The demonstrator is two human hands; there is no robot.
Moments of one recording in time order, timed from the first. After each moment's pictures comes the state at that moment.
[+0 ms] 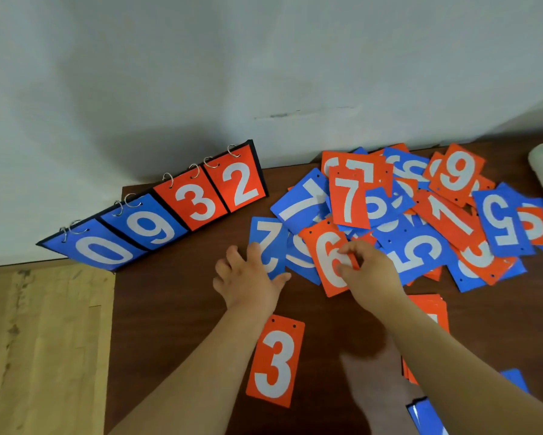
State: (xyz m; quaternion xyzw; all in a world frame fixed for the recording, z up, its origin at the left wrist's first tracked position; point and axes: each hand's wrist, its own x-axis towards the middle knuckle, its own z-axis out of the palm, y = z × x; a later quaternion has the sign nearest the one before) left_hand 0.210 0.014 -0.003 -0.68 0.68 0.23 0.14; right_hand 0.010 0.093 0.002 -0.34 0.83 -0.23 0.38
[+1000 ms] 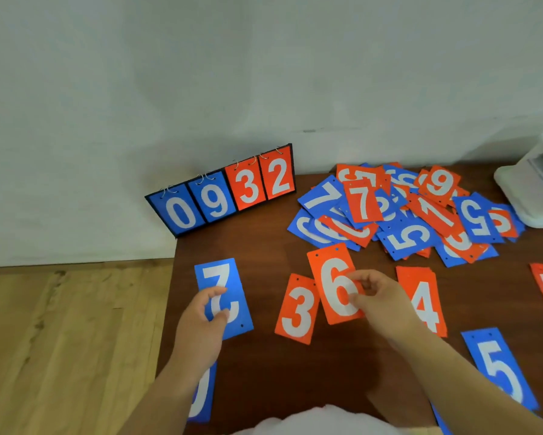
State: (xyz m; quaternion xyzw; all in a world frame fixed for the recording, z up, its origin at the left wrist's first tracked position) left_hand 0.405 0.162 0.083 -0.69 0.52 0.46 -0.21; right_hand 0.090 0.222 0.065 -0.32 0.78 -0.32 0.44
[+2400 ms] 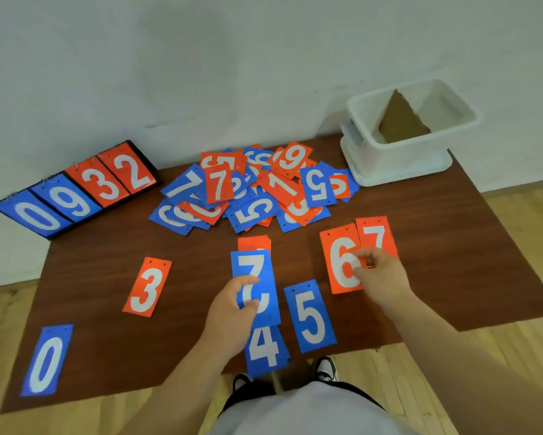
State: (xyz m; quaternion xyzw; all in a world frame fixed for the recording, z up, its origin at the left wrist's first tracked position) left_hand 0.036 0.352 0.095 -0.62 0.61 0.49 -0.12; right_hand -0.252 0.414 0.036 -0.27 0.82 -0.35 0.36
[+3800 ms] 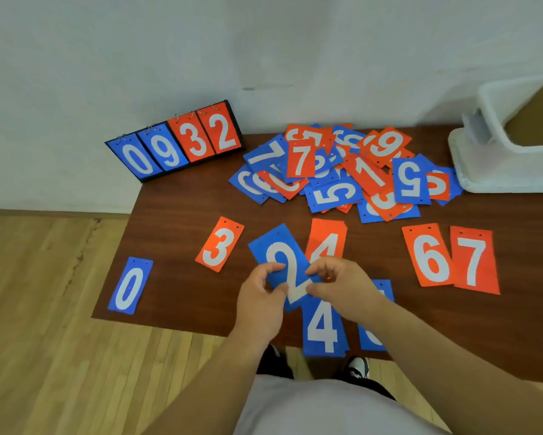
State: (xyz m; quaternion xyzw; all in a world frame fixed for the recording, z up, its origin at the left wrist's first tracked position) left_hand 0.100 0.355 0.085 -0.68 0.49 0.47 -0.27; right_hand -0.081 0.357 0.081 -0.47 0.64 -0.25 0.55
